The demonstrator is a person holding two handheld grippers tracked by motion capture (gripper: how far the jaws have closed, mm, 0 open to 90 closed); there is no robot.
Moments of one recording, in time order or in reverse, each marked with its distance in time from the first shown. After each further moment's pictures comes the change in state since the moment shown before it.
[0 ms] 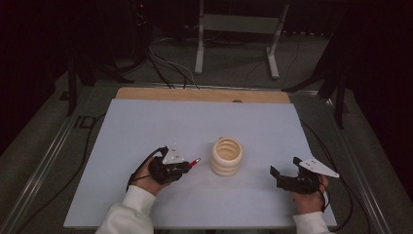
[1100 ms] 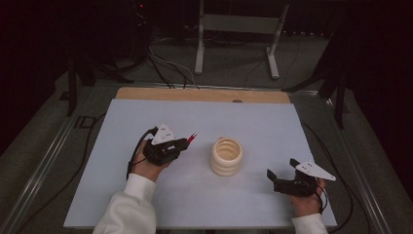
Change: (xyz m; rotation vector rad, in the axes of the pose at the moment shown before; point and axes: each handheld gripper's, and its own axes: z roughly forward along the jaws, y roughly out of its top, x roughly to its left) left arm 0.030 0.031 -0.024 -0.208 0.104 -0.113; right arm 0.010 -0.005 -0.001 -0.004 0.029 -0.041
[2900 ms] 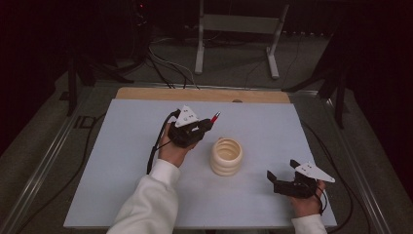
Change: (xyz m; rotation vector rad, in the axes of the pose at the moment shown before) left arm -0.014 0.058 0.045 -0.152 -0.020 -0.004; right arm 0.000 -0.004 0.000 -0.002 -0.011 -0.014
